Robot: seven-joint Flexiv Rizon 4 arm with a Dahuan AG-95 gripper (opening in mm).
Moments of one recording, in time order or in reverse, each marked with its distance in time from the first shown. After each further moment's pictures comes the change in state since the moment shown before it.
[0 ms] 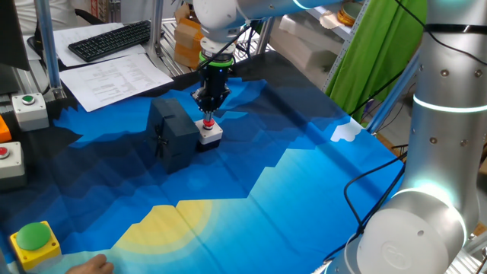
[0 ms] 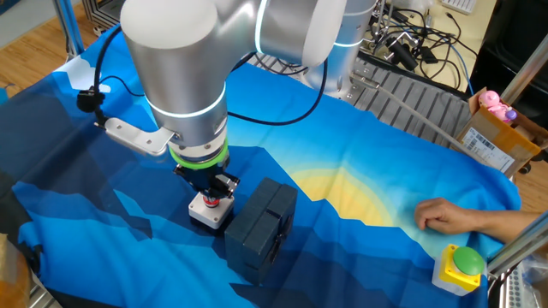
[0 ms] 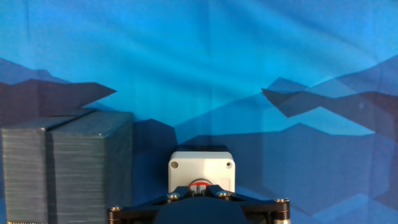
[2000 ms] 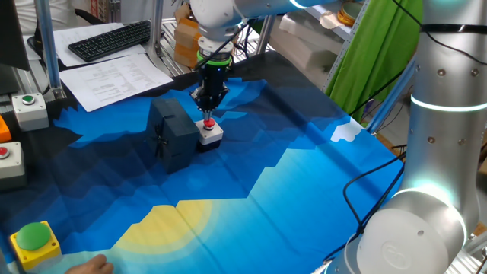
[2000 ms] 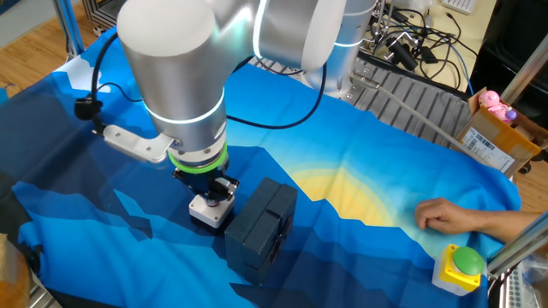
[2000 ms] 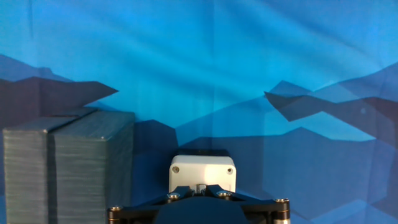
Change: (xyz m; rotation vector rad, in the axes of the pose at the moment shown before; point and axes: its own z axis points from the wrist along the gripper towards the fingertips) arm -0.007 0.000 0.001 0.024 0.005 -0.023
